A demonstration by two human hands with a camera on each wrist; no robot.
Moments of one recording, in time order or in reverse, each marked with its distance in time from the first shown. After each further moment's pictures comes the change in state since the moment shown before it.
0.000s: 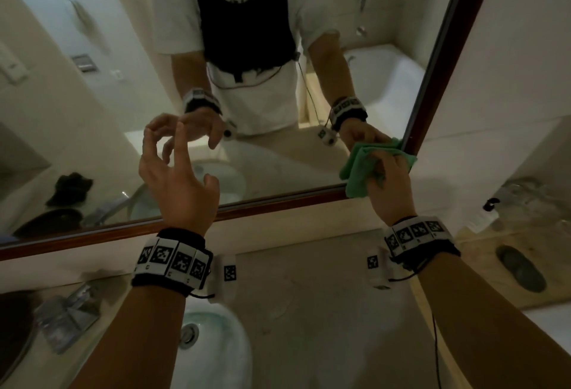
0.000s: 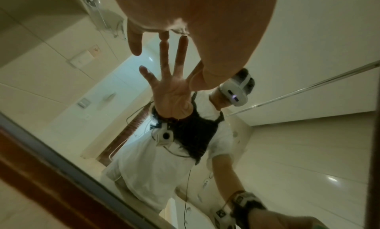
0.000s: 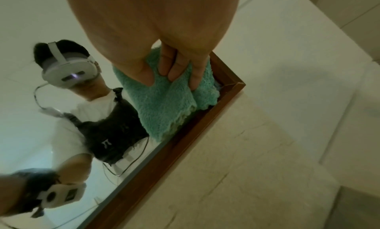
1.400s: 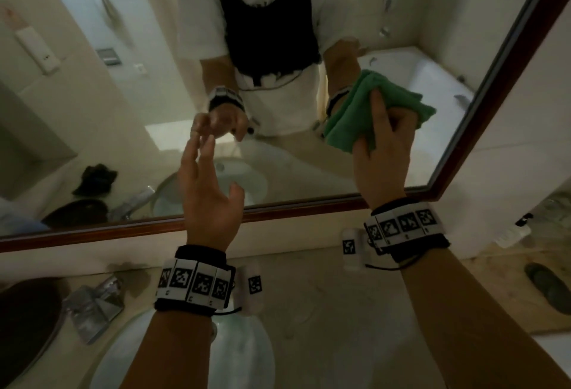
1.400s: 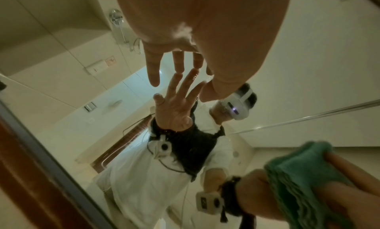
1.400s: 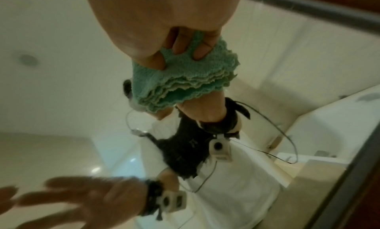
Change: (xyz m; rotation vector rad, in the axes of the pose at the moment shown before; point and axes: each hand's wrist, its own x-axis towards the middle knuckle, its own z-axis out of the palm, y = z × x) left_hand -0.001 -0.024 -0.018 -0.189 0.004 0.178; right_hand 0.030 -0.130 0.044 -0.088 0.331 -0.279
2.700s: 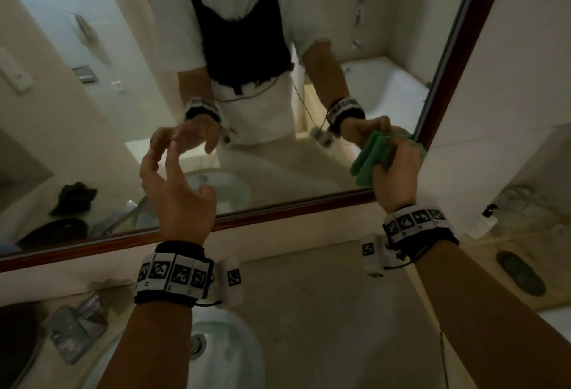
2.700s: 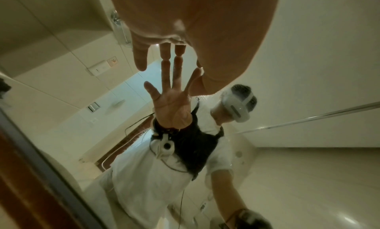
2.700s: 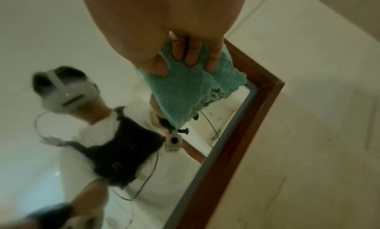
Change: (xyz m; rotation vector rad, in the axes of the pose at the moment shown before) left_hand 0.006 -0.009 -0.001 0.075 0.018 -0.267; right_hand -0.018 0.089 -0.034 -0.090 -0.136 0.379
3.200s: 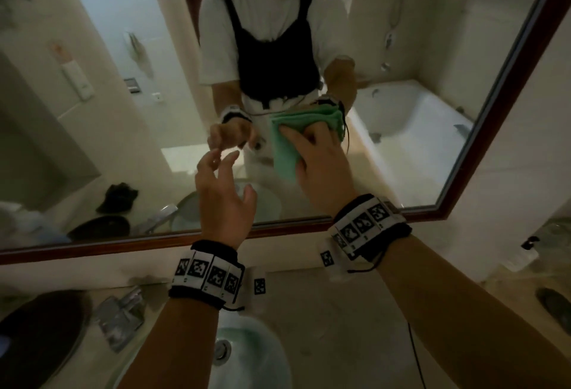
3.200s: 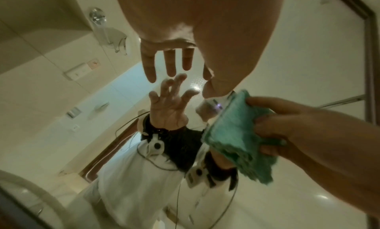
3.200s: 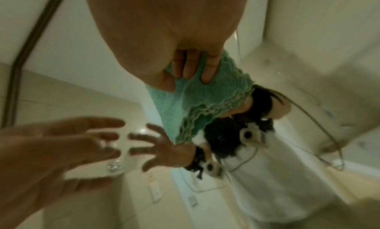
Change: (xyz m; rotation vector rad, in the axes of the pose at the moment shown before) left_hand 0.010 0.003 -0.033 -0.030 0.022 0.231; right_hand -0.051 -0.201 0.052 -0.017 -0.187 -0.709
